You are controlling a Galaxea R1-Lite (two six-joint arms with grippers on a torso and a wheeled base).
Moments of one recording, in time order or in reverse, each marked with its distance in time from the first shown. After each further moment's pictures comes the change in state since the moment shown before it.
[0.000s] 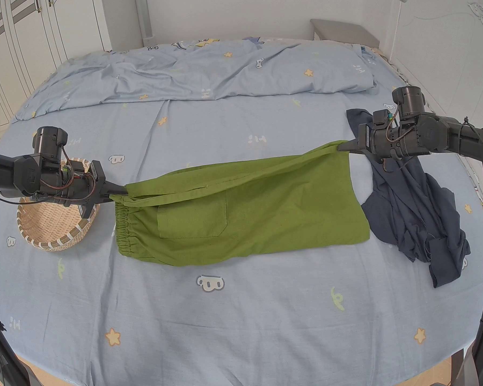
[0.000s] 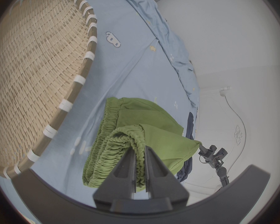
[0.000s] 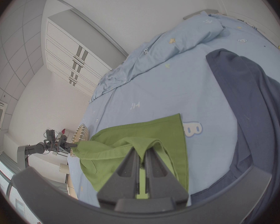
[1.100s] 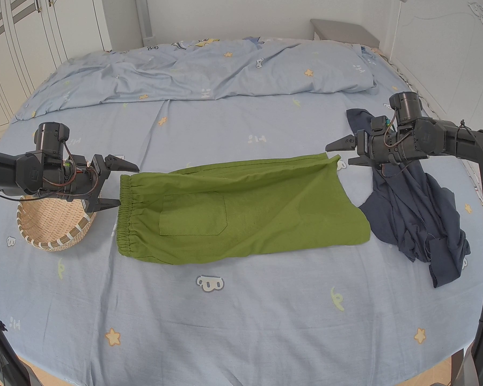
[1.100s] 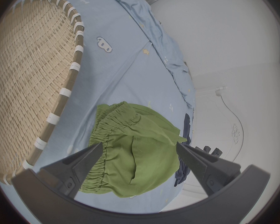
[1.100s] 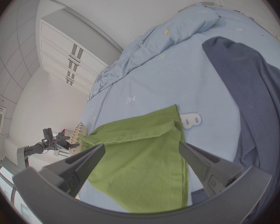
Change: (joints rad) left arm -0.014 0.008 -0.021 -0.045 -0.012 -0.026; right arm 0.004 0.015 0.001 0.021 0.003 0.010
